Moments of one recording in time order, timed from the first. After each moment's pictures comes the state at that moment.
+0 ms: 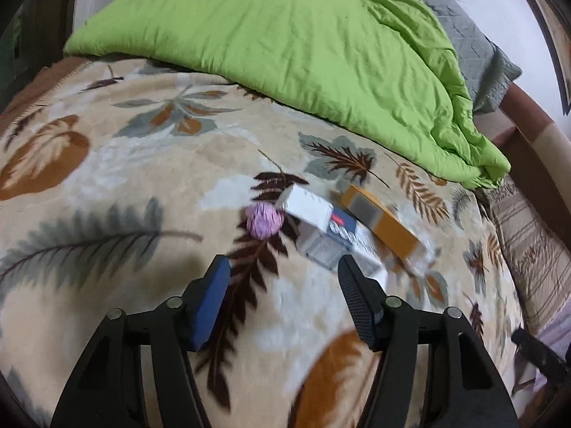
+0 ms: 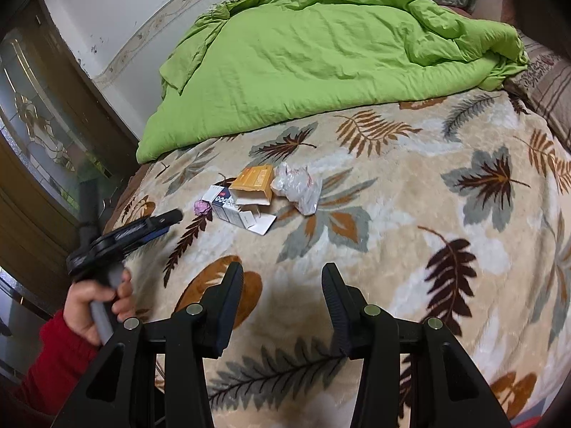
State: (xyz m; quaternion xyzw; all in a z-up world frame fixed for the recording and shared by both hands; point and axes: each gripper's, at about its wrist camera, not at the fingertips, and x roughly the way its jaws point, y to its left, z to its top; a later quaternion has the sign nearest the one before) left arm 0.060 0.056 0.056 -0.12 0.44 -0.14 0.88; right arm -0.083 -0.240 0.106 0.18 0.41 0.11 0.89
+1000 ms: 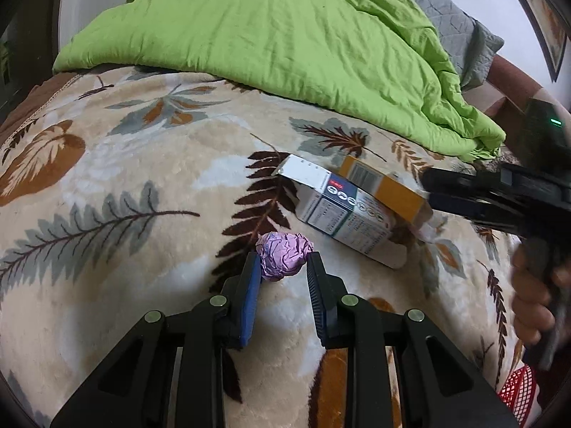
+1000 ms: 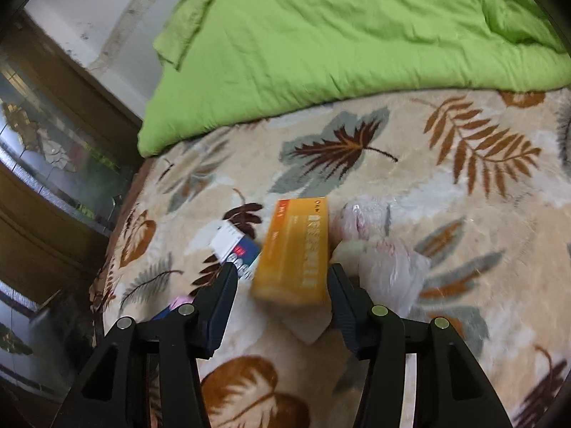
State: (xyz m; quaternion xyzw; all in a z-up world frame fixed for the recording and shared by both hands) left arm 0.032 0.052 0.041 -0.07 0.43 -0.16 0.89; right arm 0.094 -0.183 0.060 0.21 0.47 0.18 0.84
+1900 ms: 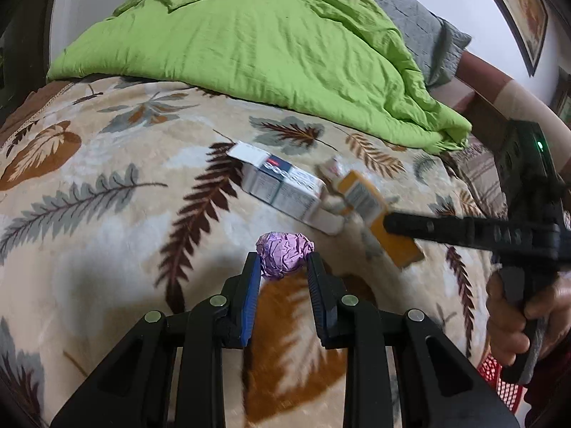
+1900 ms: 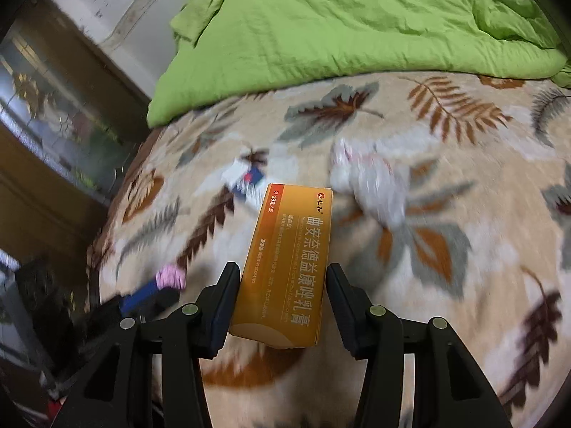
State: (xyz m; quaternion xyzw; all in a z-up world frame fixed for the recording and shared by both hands) left arm -0.037 0.030 0.064 -0.07 0.41 -0.20 0.89; right arm 0.005 -0.184 0.063 0.16 0.48 0.19 0.84
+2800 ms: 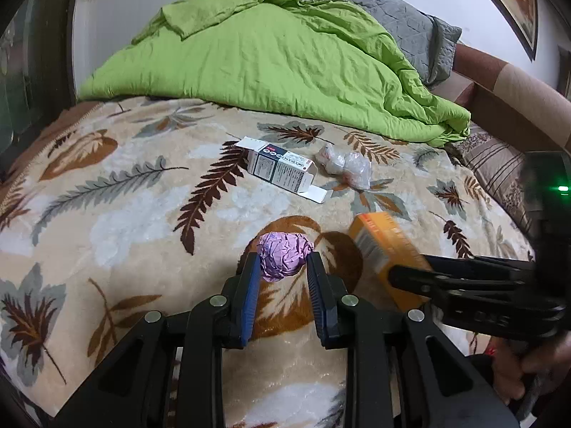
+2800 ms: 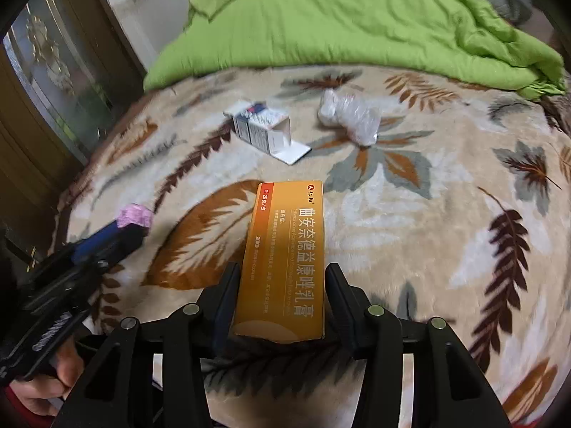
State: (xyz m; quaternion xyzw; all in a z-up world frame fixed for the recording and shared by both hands) left arm -0.120 0.016 0.071 -0.03 0.37 -0.15 0.92; right arm -0.098 -0.166 0.052 0.08 0.46 0.14 0.88
